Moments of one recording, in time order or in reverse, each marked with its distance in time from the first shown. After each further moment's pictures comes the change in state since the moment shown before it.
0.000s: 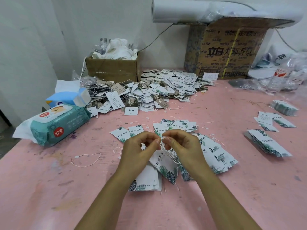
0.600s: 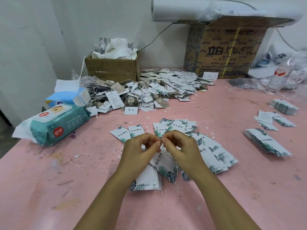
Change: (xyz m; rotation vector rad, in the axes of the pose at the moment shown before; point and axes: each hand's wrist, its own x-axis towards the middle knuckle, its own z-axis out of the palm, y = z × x) left_hand 0.000 0.001 0.000 0.070 -0.054 0.012; right_hand -0.003 0.002 0.001 -0.232 -0.040 -0.158
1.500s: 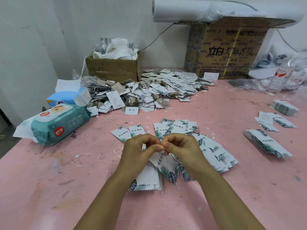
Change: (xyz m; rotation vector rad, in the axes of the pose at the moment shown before) left_hand 0.001 -0.002 -0.002 -0.028 0.025 0.067; right_hand 0.002 0.001 -0.003 0.434 -0.115 0.230
